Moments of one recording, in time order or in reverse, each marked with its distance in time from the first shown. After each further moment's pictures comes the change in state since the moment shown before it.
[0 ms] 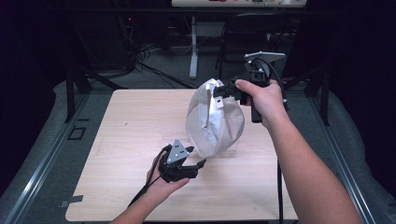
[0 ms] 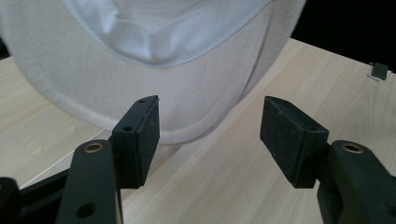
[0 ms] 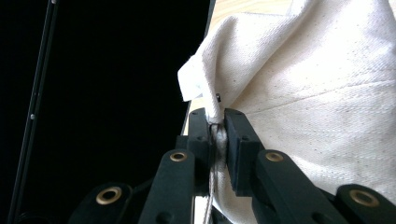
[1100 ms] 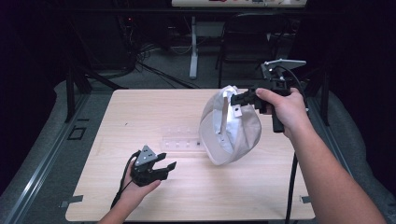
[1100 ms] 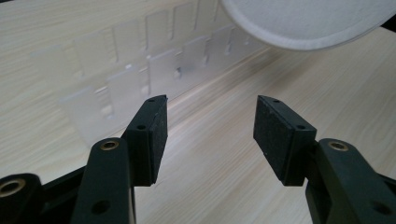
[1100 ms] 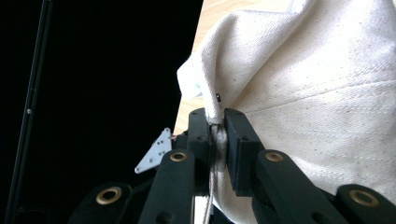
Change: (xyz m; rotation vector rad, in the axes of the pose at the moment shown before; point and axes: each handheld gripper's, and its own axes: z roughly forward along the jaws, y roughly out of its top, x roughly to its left) left arm 0.052 -0.059 -0.037 0.045 0.066 -0.129; right arm -0.021 -0.021 -0.036 0.000 -0.011 0.007
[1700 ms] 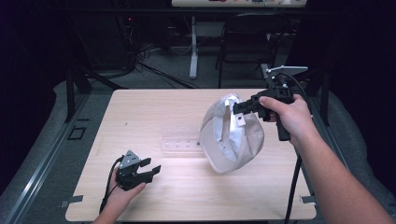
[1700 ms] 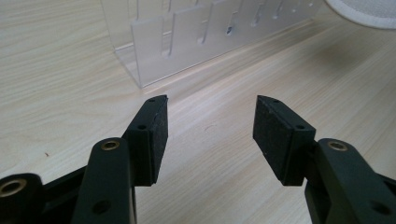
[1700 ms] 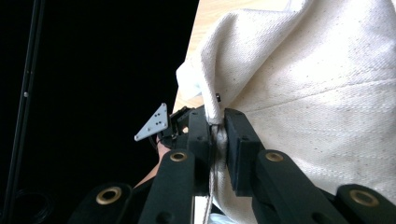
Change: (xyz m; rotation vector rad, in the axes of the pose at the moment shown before) left arm 0.038 -0.040 -0.022 0.045 0.055 -0.094; right arm -0.006 -0.016 -0.007 0.046 0.000 -0.018
